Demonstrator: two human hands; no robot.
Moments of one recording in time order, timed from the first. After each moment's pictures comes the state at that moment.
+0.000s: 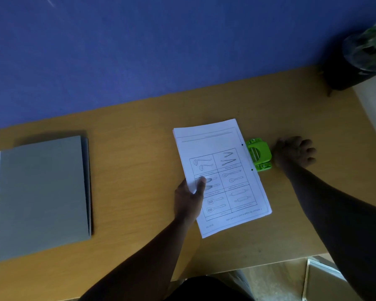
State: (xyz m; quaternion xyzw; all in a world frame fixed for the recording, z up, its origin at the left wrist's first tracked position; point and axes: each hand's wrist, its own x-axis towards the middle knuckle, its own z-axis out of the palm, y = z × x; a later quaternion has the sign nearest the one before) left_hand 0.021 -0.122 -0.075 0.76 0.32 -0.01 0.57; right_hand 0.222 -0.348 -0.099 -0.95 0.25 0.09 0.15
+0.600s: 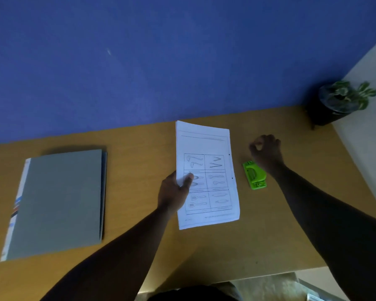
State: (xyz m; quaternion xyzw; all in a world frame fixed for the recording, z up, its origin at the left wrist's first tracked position) left_hand 0.036 -0.053 -0.014 0.82 0.25 0.02 0.51; right_hand 0.223 -0.285 -0.001 -0.96 -0.03 0.05 0.28
